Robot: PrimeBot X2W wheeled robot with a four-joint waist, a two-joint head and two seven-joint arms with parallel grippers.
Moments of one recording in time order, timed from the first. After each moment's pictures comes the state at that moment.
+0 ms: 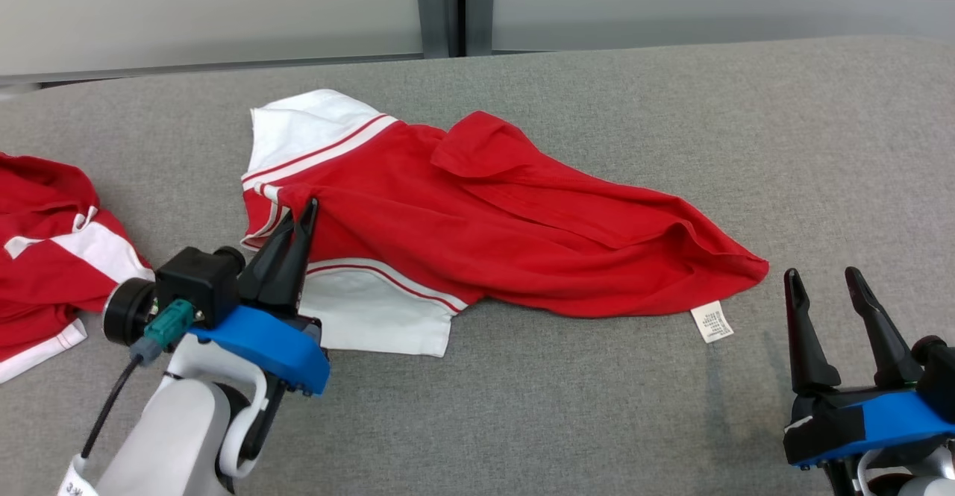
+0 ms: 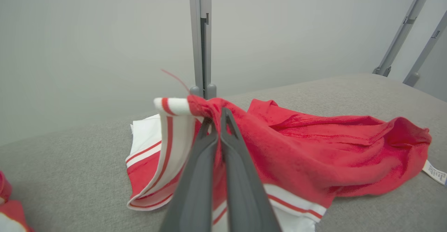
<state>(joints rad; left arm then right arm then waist) -0.31 0.34 -0.39 0.11 -0.40 -0.03 -0.04 -0.01 -0.05 -0.12 -0.08 0.17 0.13 -0.03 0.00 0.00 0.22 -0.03</state>
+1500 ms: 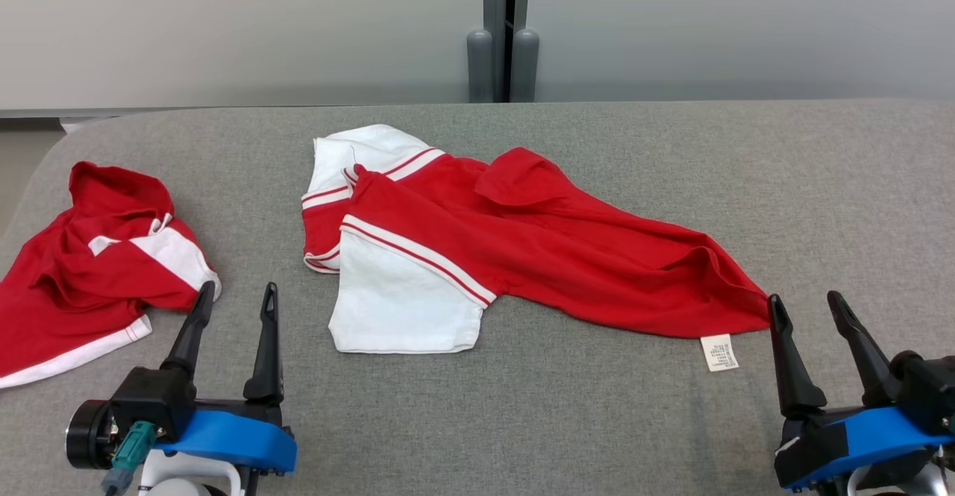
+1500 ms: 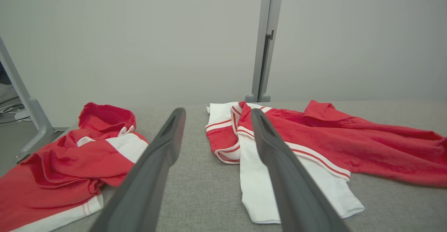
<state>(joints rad) -0.09 0.30 -0.26 0.14 -0.36 0.06 -0.22 0.03 -0.06 -0.10 -0.09 0.15 0.13 0.02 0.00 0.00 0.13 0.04</state>
